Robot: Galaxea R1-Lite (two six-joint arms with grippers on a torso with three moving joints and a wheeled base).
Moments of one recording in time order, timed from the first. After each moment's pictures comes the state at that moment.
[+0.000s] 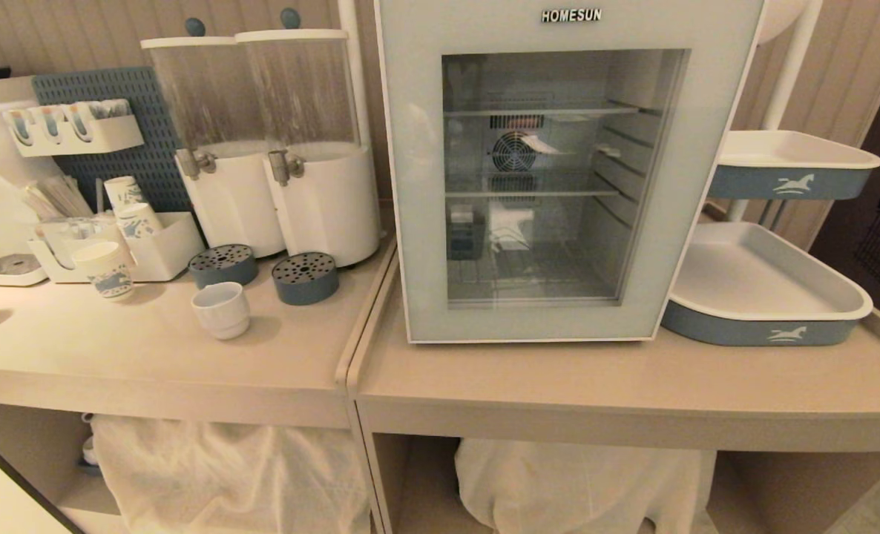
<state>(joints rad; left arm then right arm) 0.00 0.00 0.00 -0.03 -0.05 -0.07 0.01 0.00 0.00 -0.01 0.00 0.04</state>
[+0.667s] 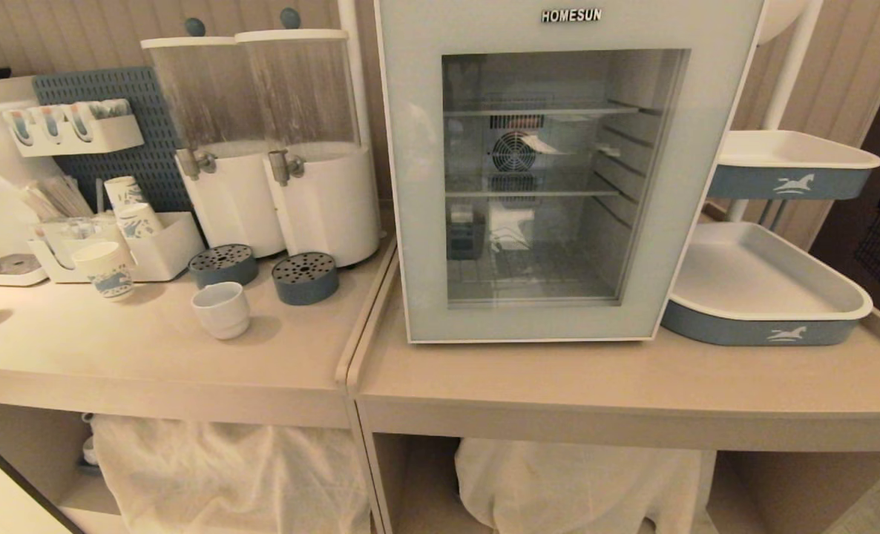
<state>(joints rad) -0.04 0.20 -0.43 0.29 -0.34 -0.09 0.01 0.00 0.00 -0.01 0.00 0.04</state>
